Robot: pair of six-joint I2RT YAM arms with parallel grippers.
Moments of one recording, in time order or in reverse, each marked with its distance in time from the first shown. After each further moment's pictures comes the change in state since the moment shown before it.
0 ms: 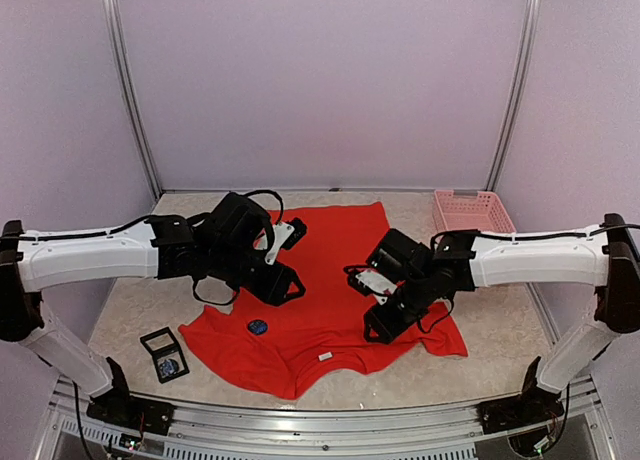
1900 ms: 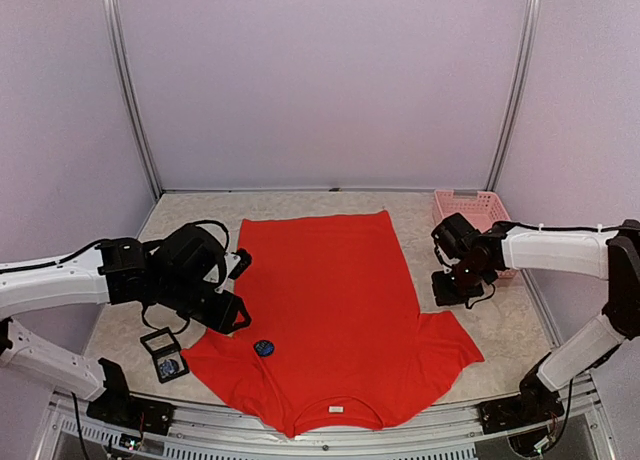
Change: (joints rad) left arm -0.100 -0.317 -0.238 -0.267 -0.058 -0.204; right arm -0.361 -0.115 -0.233 0.037 0.246 0.142
